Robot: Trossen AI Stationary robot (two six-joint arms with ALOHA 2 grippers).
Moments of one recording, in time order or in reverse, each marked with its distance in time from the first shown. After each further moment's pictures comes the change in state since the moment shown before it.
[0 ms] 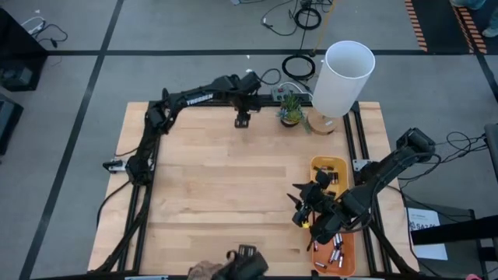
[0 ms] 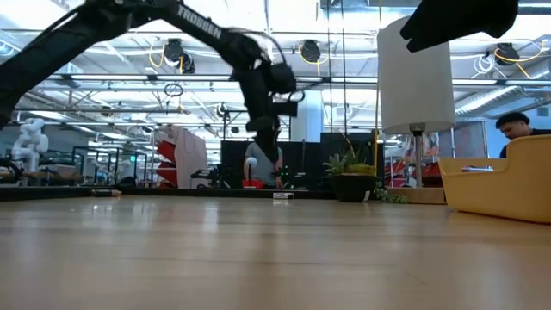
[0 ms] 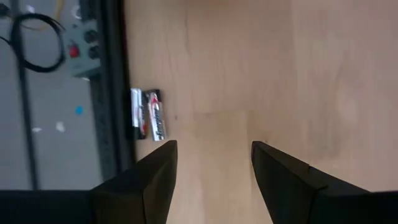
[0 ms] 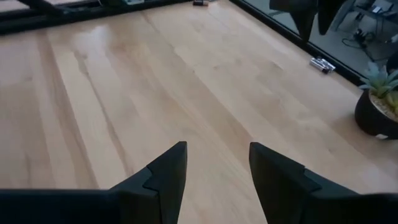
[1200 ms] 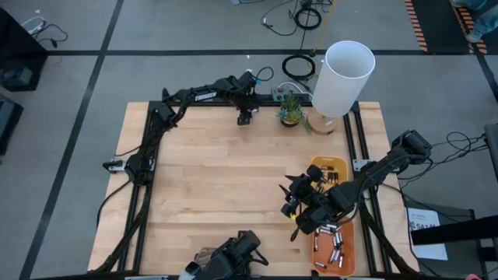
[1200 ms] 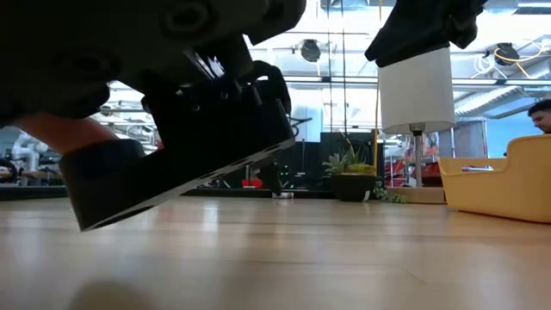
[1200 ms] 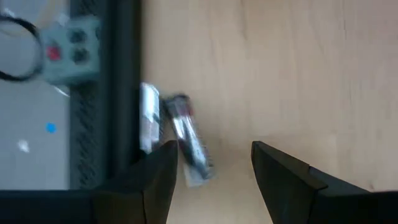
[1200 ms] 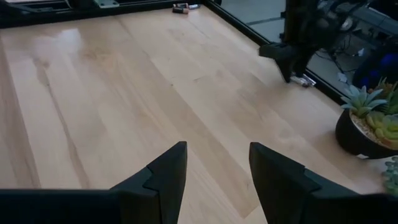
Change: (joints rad) left arm 0.121 0.173 -0.045 0.255 0.182 0.021; right arm -0.121 0.053 0.000 0.108 0.028 -0.152
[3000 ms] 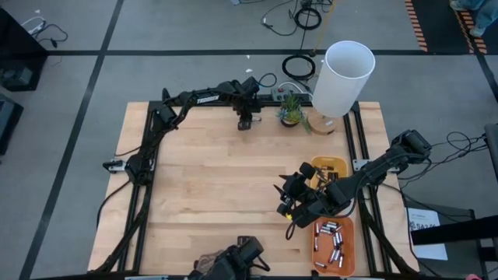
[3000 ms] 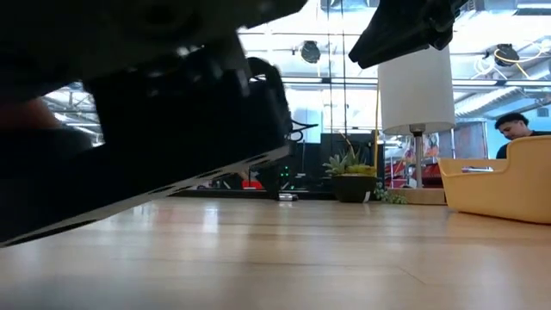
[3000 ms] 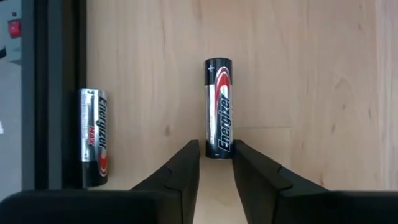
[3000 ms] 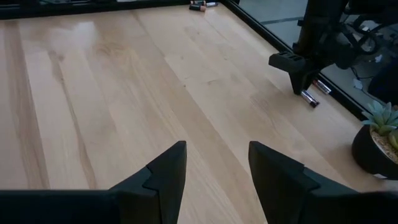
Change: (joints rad) left arm -0.034 0.001 -0.002 -0.079 -0.048 -0.049; right arm -0.053 -0.001 0.000 0.127 -0.083 -0.190
